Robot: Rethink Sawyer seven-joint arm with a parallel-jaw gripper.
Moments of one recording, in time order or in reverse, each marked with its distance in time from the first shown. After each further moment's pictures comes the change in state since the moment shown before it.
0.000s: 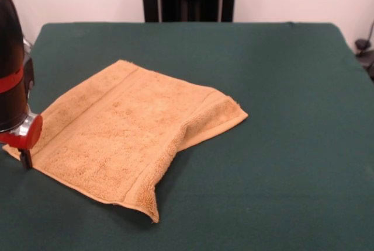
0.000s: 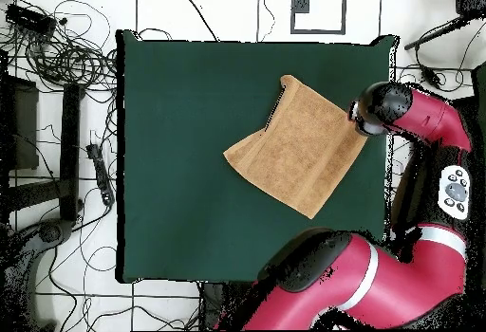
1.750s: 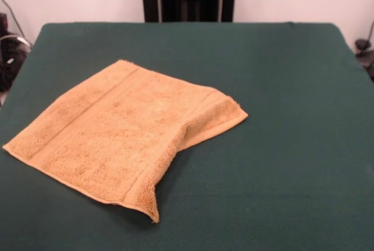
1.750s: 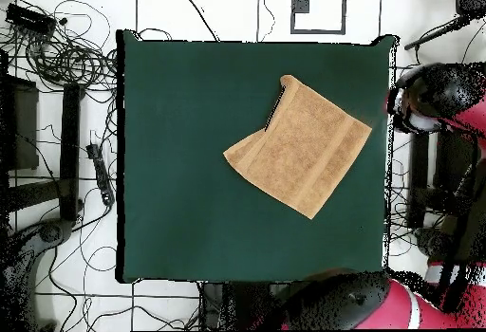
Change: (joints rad) arm -0.032 -0.253 0.002 0.082 0.003 0.144 -0.001
